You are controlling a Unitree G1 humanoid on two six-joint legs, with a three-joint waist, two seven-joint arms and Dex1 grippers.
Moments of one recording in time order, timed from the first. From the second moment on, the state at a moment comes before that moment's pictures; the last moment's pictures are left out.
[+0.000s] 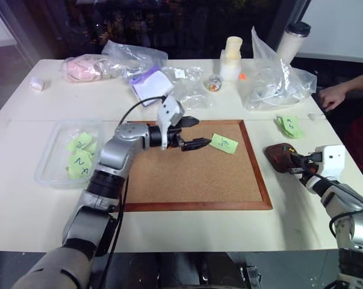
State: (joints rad) left arm -0.75 0.27 -0.16 0.22 -0.28 0.46 -0.97; right arm -0.07 -0.56 -0.41 -0.02 0.35 0.46 0.42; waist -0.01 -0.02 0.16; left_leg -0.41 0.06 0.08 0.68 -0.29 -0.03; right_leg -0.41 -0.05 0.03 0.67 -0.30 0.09
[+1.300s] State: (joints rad) left arm -0.68 0.45 -0.22 0.20 -0.15 0.25 -1.02; right arm -0.39 -0.47 0.02 0.24 0.18 0.13 0.66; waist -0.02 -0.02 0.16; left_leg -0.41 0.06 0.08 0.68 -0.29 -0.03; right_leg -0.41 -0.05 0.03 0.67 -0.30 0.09
